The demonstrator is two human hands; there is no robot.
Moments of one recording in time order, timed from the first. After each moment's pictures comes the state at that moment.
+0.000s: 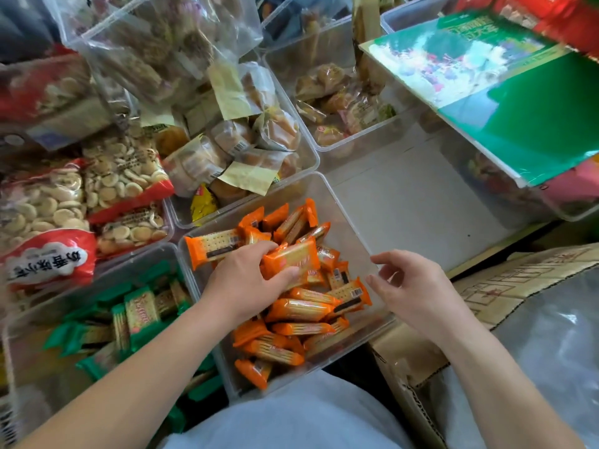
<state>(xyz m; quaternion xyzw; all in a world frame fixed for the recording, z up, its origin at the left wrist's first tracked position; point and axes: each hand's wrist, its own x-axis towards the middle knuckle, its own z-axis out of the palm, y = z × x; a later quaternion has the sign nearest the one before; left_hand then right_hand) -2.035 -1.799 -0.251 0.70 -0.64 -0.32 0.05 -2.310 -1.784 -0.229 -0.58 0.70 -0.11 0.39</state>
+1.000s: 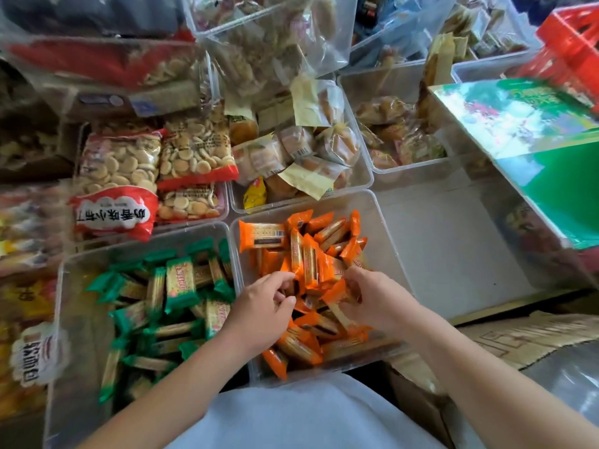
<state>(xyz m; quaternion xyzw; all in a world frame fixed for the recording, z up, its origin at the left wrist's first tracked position) -2.005 -1.722 -0.277 0.73 -0.53 -0.39 0.18 -2.225 -1.813 -0.262 -0.74 0.55 0.13 0.37</state>
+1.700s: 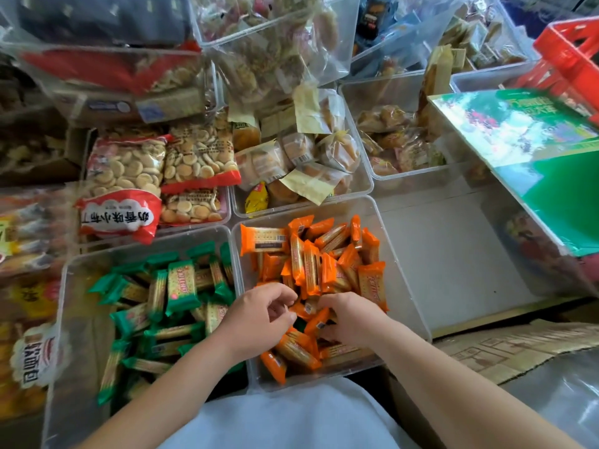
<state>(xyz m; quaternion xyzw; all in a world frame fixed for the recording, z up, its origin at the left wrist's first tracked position) -1.995 -1.716 -0.280 0.69 -0.55 -0.43 0.18 -2.199 -1.795 -0.280 -0.79 0.46 0.21 0.36</state>
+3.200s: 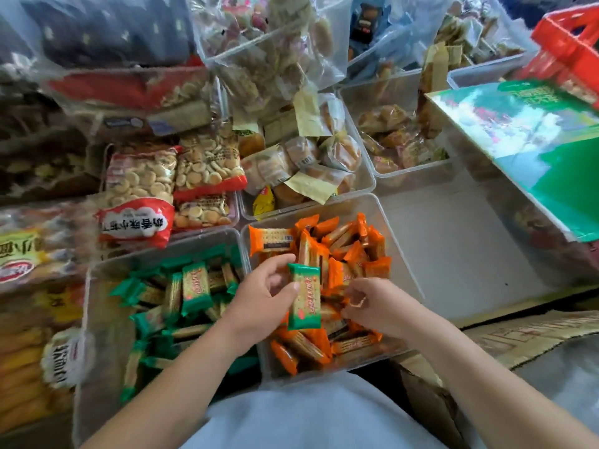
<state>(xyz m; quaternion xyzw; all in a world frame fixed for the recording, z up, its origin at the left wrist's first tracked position) -2.007 -1.726 -0.232 0.68 -0.36 -0.54 0.33 -2.231 -1.799 -0.258 -0.75 0.51 0.10 0.40</state>
